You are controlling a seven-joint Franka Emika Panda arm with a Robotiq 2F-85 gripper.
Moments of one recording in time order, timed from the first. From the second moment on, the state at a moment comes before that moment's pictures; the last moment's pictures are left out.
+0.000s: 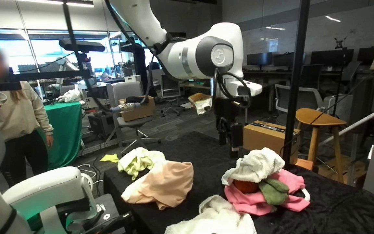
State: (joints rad) arm 0.11 0.04 -0.07 -2.28 -0.11 2.29 0.53
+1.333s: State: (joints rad) arm -0.02 0.01 -0.06 -2.67 0.00 2.52 0.24
